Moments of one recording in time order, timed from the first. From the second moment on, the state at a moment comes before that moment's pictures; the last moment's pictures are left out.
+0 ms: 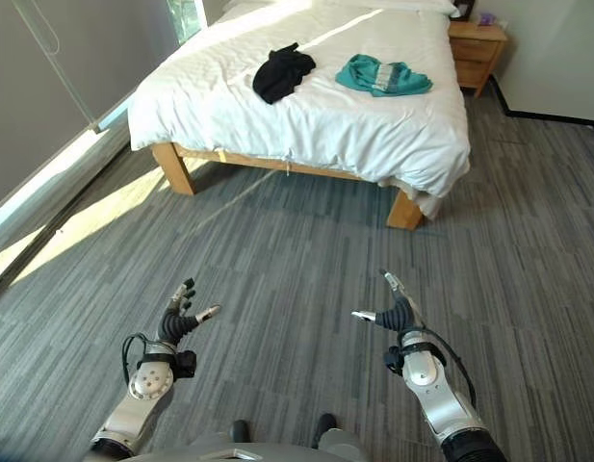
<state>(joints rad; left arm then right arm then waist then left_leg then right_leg) 0.11 0.28 -0.20 0.23 -0.11 -0.21 0.28 0.07 -0.50 0.20 0.20 -0.16 -0.17 -0.24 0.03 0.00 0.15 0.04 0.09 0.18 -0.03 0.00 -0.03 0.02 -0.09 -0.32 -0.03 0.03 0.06</state>
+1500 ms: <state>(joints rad) 0.04 0.36 -0.28 0.29 -0.23 -0.24 0.19 0.02 -0.38 0.32 0.17 -0.24 -0.15 -0.21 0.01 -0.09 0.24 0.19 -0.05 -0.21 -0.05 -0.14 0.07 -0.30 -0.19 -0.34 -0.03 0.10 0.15</state>
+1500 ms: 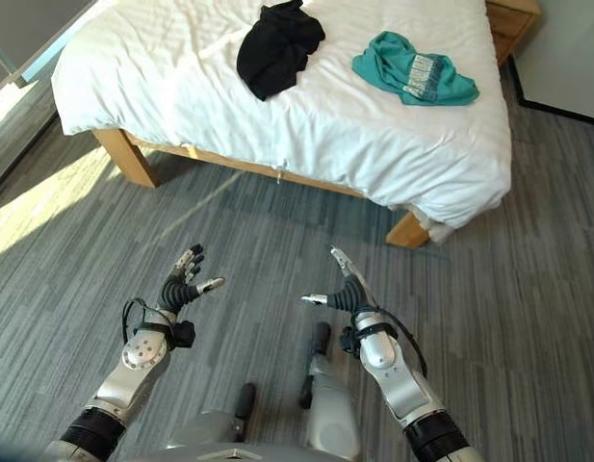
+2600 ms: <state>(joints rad) 0.15 0.45 -0.26 0.20 -0.30 -0.25 0.21 -0.48 -0.63 0.27 0.72 -0.53 0.07 -0.60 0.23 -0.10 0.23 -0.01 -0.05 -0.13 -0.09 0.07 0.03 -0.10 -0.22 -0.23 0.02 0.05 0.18</state>
